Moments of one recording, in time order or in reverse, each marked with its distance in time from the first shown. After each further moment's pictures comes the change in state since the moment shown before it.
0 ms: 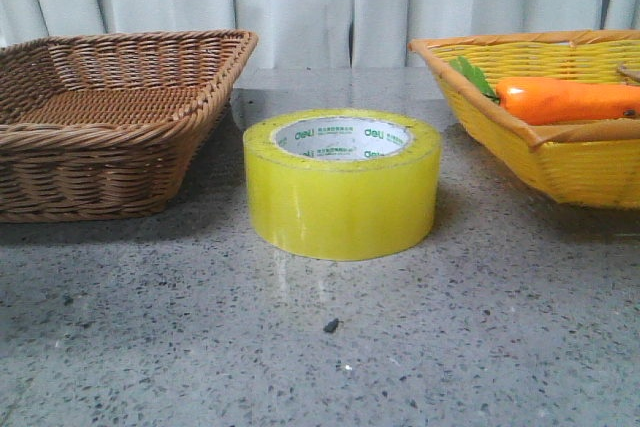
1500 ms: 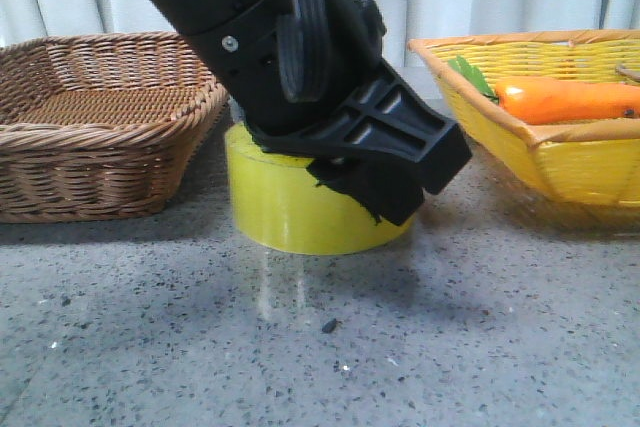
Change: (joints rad) left arm -0.343 0.947 -0.542 0.015 0.435 0.104; right arm 0.000 -0.348 0.228 -0.021 -0.141 0.080
